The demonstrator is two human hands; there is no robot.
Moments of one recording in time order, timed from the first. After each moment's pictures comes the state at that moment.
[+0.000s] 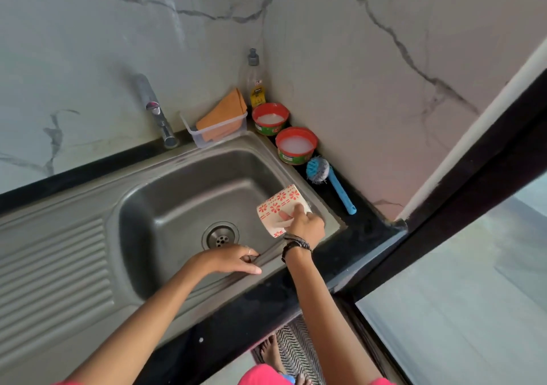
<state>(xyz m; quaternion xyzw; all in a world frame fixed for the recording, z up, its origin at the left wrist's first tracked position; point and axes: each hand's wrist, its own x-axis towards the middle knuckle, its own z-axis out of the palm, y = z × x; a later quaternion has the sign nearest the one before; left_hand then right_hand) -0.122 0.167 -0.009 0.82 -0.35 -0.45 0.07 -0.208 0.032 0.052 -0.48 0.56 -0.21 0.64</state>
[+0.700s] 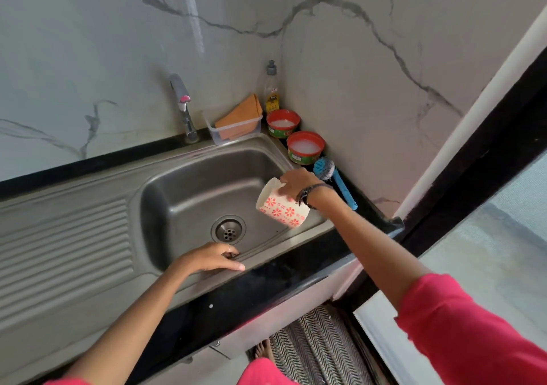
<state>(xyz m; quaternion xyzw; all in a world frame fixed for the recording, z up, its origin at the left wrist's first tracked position) -0.144 0.234 -0.011 0.87 -0.26 -0.40 0.13 -0.194 0.011 0.129 -0.97 0.14 0.15 0.15</state>
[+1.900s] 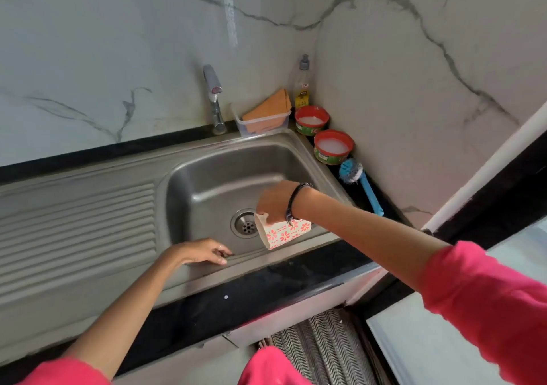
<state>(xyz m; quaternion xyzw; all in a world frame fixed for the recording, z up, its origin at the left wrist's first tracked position) -0.120 0.287 -0.025 0.85 -0.23 -0.45 0.15 -0.184 0.079 0.134 -0.93 -0.26 0.20 -0.16</state>
